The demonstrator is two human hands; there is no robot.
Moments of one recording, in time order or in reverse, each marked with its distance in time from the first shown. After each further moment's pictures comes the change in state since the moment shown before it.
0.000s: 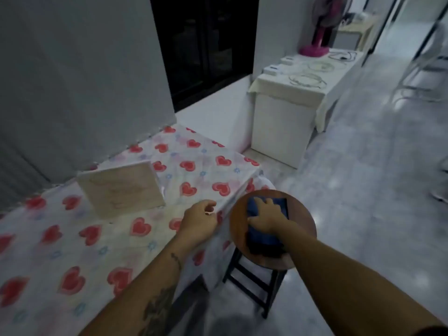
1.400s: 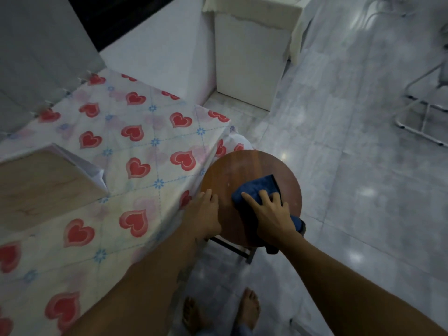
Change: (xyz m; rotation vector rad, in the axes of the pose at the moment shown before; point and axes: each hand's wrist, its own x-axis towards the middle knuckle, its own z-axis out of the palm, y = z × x) left_hand 0.092 -0.045 0.131 0.839 -0.511 0.244; right_hand 0.015 0.098 0.074 -0.430 0.170 0.049
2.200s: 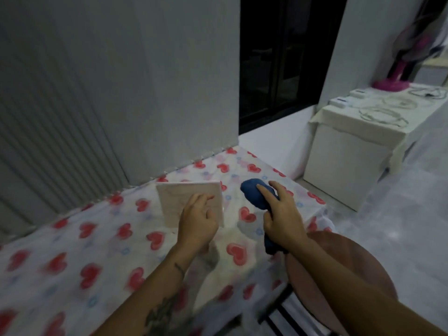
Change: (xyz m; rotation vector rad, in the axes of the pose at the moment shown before) left_hand -0.202 -0.145 -0.113 -0.603 1.056 -0.400; right_hand 0.004 -0.203 -0.186 0.505 0.528 -0.517
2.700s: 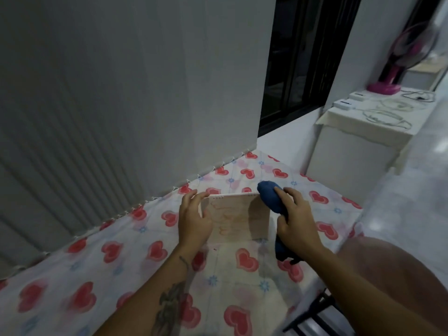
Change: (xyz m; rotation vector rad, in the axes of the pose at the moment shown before) left_hand 0.096 -0.153 -0.063 -0.179 0.057 -0.068; right_hand 0.045 -0.100 0.099 -0.001 0.137 0.121
